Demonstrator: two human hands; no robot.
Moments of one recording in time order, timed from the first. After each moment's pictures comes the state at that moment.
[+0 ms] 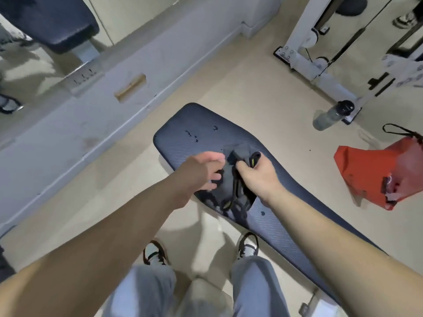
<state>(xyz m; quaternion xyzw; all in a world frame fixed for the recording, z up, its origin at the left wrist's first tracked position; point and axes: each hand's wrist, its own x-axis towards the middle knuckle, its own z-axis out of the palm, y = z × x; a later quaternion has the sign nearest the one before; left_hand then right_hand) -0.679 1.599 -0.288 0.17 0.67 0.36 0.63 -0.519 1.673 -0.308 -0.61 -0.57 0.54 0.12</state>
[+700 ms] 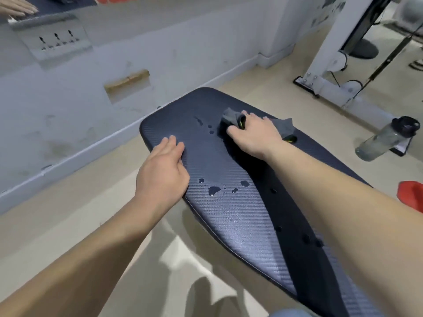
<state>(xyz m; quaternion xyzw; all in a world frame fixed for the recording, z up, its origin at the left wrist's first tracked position) -0.756 1.596 -0.608 0.46 0.85 0.24 0.07 -0.627 1.787 -0.569 -0.47 -0.86 0.19 -0.03</state>
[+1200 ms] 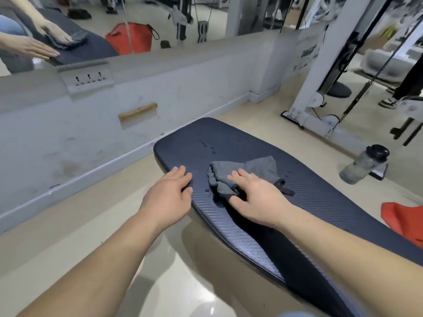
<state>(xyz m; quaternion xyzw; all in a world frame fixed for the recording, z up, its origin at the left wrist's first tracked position) -0.760 1.553 -0.605 0.52 0.81 0.24 0.13 -0.555 1.675 -0.561 -0.36 -0.92 0.17 -0.04</state>
